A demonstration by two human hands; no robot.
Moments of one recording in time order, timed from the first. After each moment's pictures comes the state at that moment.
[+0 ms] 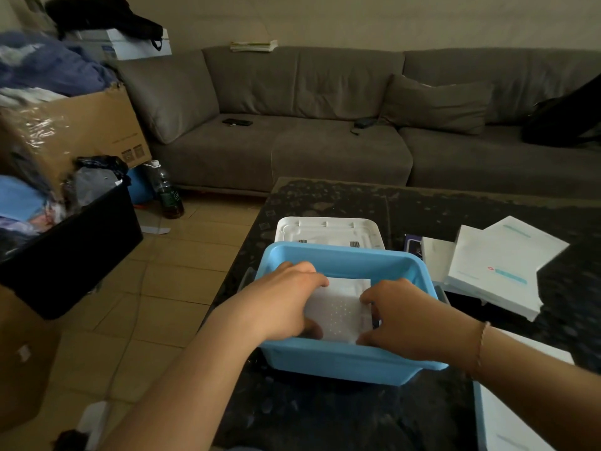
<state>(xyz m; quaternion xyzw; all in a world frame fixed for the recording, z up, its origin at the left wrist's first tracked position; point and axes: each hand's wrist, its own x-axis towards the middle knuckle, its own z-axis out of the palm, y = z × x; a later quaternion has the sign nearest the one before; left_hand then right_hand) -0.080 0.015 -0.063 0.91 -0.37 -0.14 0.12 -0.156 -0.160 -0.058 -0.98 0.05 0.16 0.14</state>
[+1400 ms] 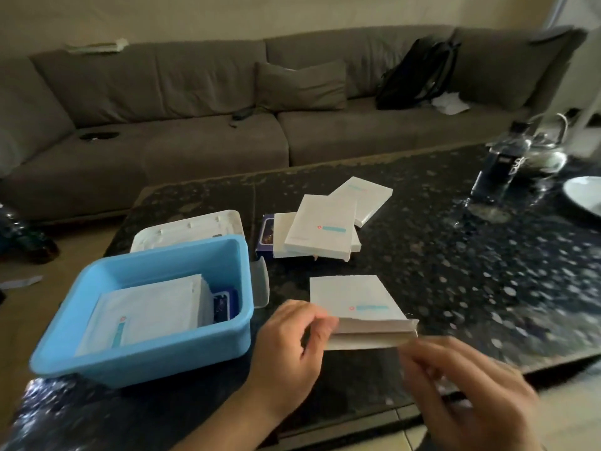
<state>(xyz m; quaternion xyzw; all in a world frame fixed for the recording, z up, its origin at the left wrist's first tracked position) -0.235 -0.154 -0.144 0.74 -0.48 0.07 0.47 -0.407 -0.275 -0.103 -0.85 0.10 -0.48 0.19</state>
